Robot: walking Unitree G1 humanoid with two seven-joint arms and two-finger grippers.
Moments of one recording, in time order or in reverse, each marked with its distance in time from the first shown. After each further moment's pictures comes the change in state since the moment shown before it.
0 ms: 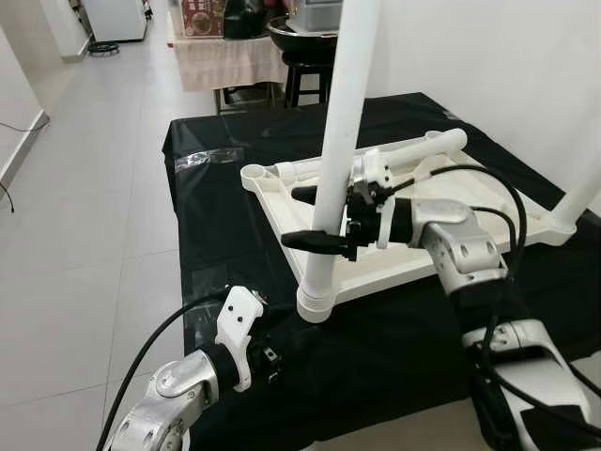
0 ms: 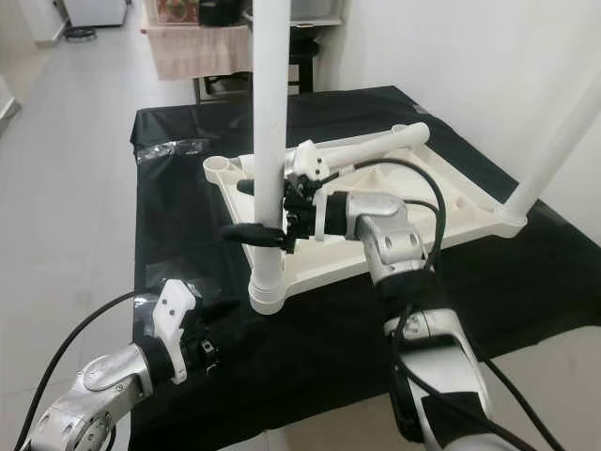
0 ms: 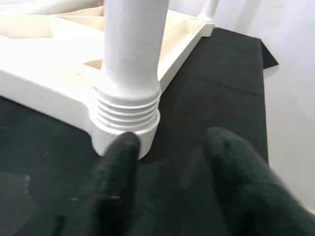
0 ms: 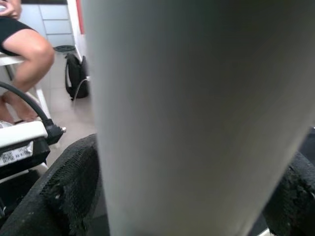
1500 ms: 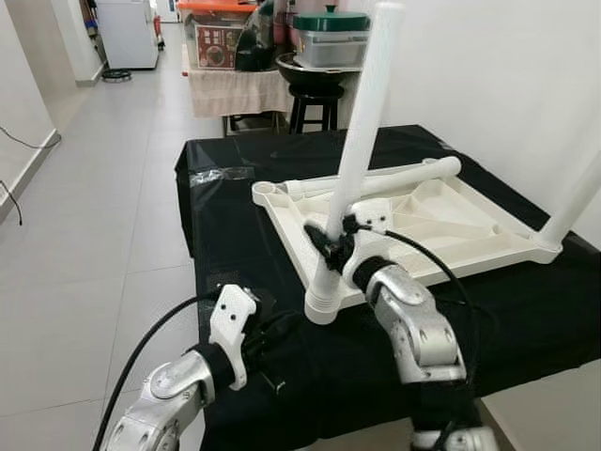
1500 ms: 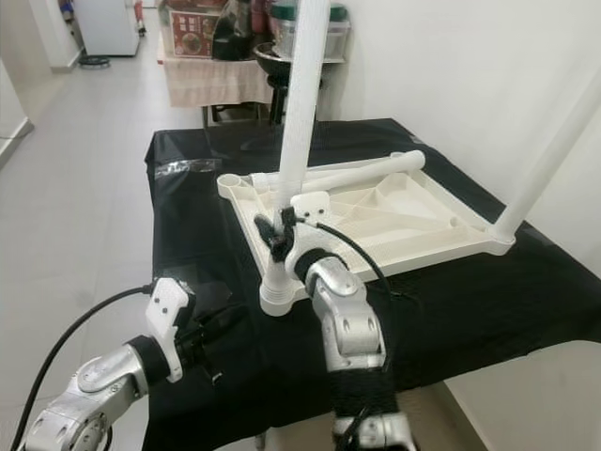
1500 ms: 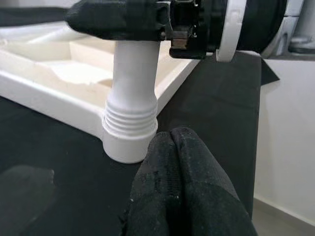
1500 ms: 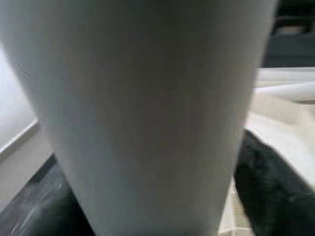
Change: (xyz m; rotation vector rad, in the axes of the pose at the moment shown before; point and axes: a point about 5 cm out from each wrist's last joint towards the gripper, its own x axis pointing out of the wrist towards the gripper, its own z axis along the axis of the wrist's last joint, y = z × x) left arm -0.001 0.005 0.004 -0.004 -0.019 0.036; right arm 0.012 0.033 -0.067 0.270 0.056 -0.870
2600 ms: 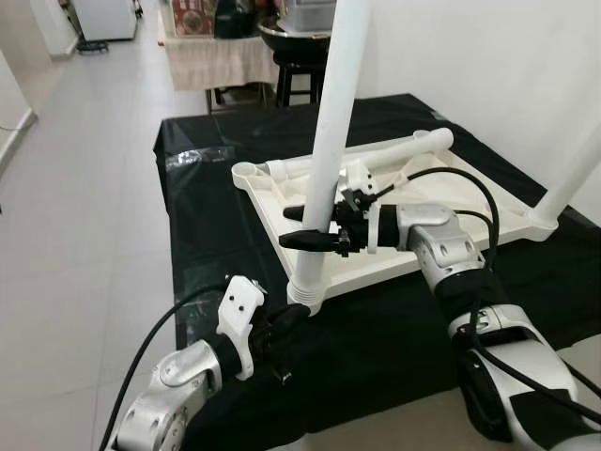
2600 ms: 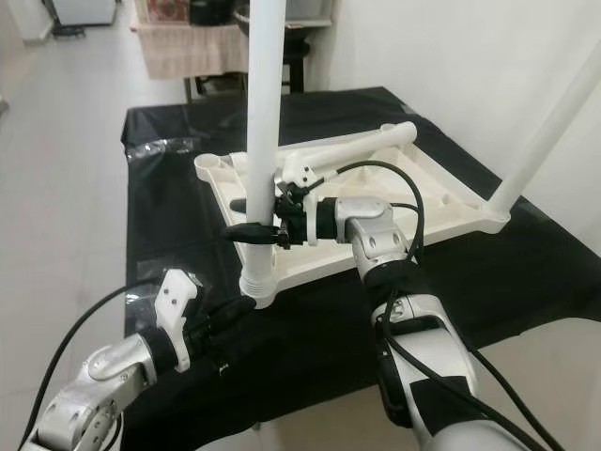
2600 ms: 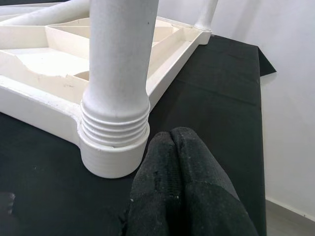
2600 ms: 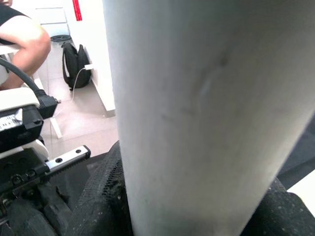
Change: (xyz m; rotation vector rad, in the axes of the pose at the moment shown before) left arm 0.007 -0.002 -0.003 -0.002 0.014 -0.022; right arm 0.014 -0.018 0.050 -0.252 -0.001 0.841
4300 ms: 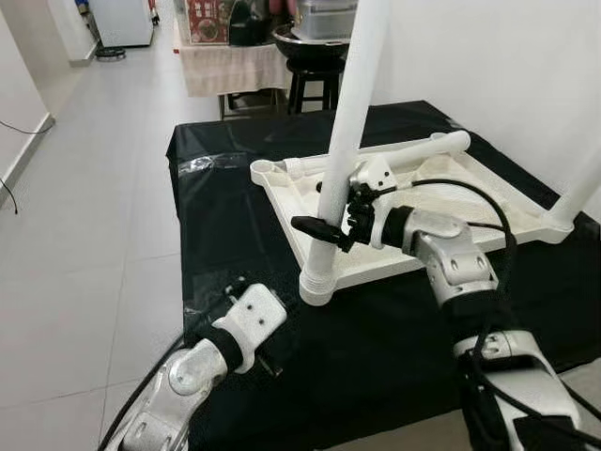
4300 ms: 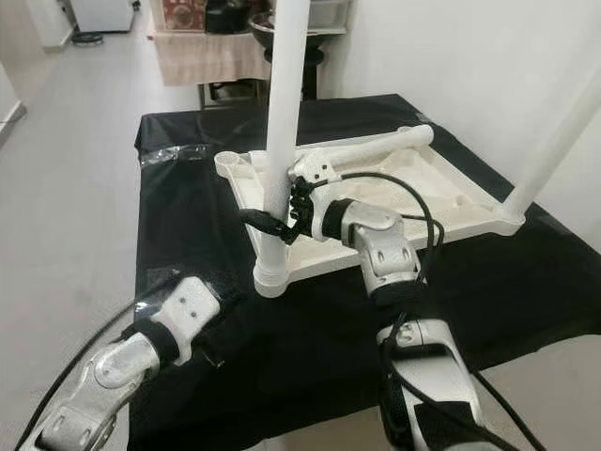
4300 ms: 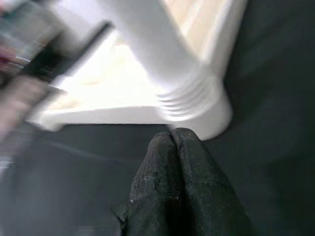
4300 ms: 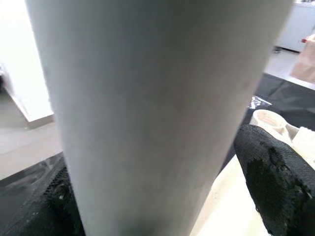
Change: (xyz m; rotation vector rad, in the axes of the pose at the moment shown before) left arm 0.001 0.010 0.019 0.742 0.085 0.299; right arm -0.007 -0.016 0.011 -0.033 0.011 -0.337
